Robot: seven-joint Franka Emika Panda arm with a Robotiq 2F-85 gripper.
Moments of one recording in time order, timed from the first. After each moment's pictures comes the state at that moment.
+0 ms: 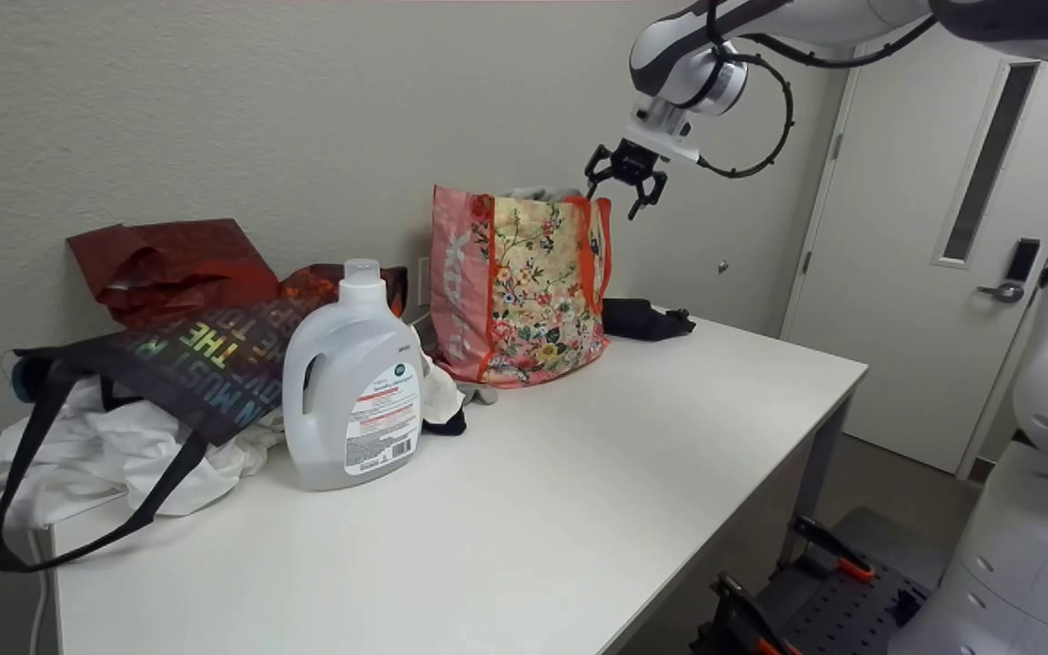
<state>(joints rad) -0.11 0.19 -0.16 -1.68 0.24 2.23 0.30</state>
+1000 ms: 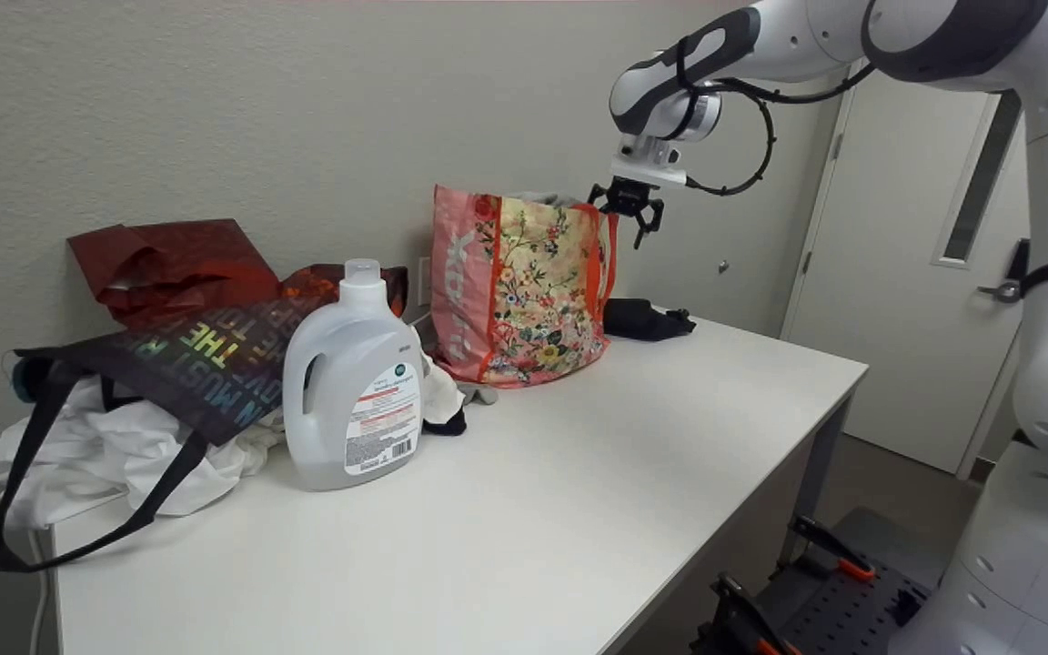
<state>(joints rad) -0.11 0.33 -0.18 -1.58 0.11 2.13 0.42</state>
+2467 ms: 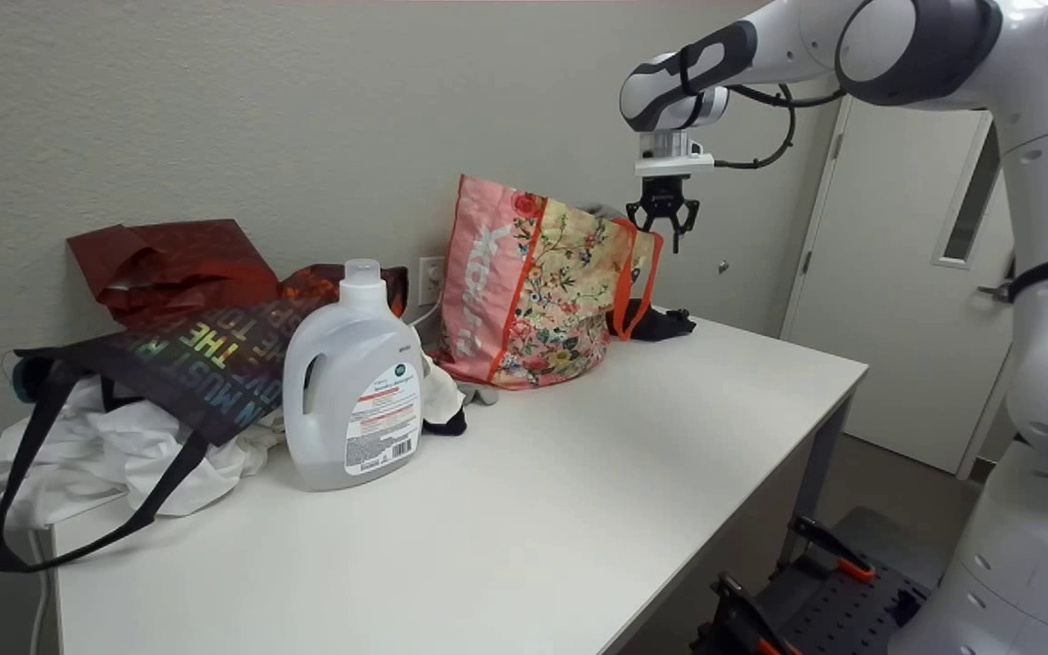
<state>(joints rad) -0.15 0.41 -0.22 -1.39 -0.06 1.76 0.46</state>
